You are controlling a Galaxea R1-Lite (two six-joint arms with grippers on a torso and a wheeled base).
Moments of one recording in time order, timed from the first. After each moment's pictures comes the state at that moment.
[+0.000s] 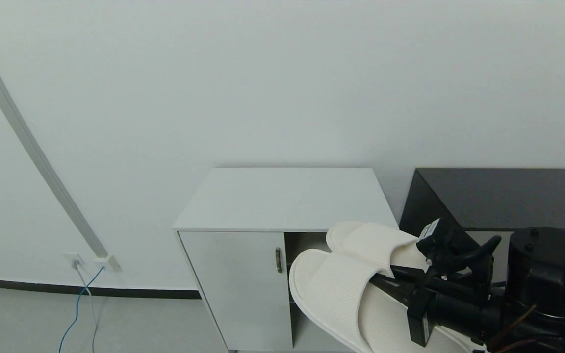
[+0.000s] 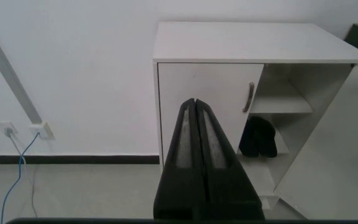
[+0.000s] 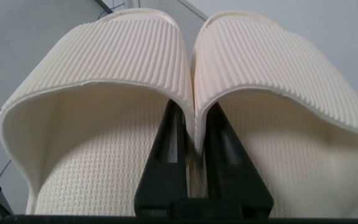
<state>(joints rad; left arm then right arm) 0.00 0.00 0.00 0.00 0.01 -0.01 0.76 1.58 -0.41 -0.94 0.08 -0.12</state>
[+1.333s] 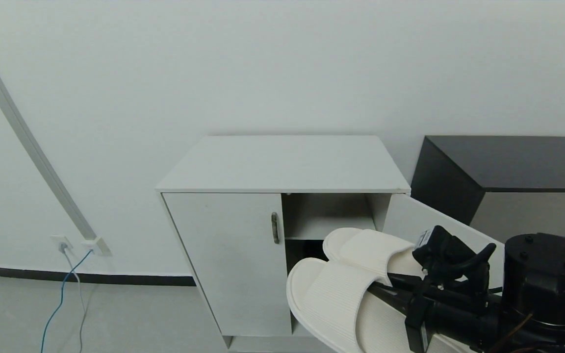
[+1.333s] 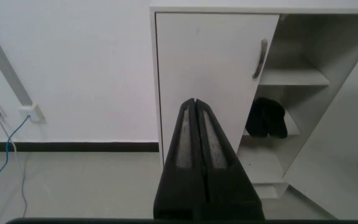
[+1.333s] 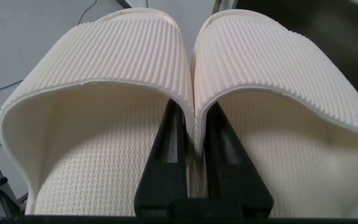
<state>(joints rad) 0.00 0.00 0.00 0.00 0.01 -0.01 0.78 1.59 -0.40 -0.94 0.08 -0.12</state>
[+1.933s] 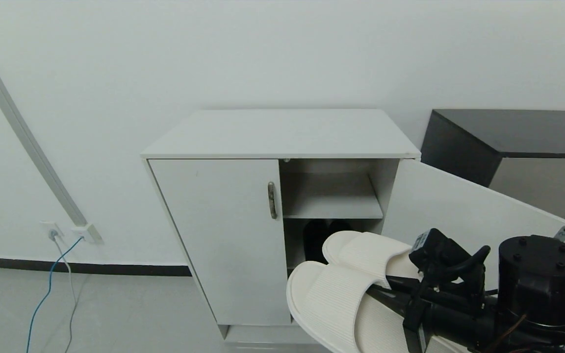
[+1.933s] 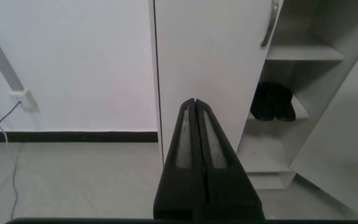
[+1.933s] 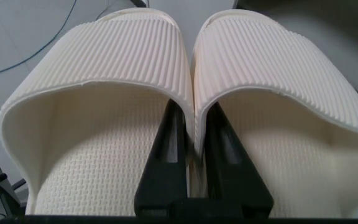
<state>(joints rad) 0.00 0.00 0.00 0.00 0.01 -0.01 0.78 1.61 -0.40 -0.94 0.08 -0.12</state>
